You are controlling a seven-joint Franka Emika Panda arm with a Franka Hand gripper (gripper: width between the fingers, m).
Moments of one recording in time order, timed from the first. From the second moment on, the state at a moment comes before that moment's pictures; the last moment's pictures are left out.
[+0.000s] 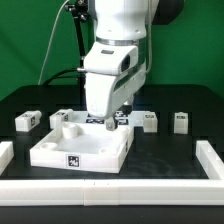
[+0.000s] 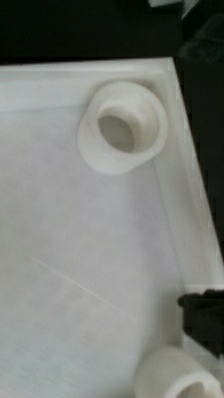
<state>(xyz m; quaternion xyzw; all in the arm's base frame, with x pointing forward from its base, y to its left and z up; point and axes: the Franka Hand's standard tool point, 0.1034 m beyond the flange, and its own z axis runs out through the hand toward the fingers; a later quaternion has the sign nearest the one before) 0.475 0.004 0.055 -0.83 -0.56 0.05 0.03</state>
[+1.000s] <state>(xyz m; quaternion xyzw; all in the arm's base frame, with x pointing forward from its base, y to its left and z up) 0.439 -0.025 0.026 -0.79 -0.61 0.02 0.02</state>
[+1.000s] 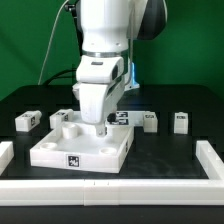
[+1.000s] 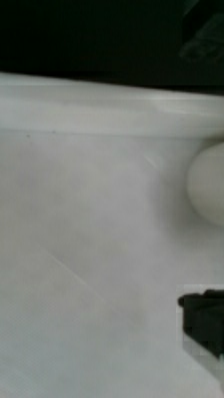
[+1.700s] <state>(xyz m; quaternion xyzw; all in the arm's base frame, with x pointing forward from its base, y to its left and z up) 0.431 -0.030 0.009 -0.80 -0.59 0.03 0.03</state>
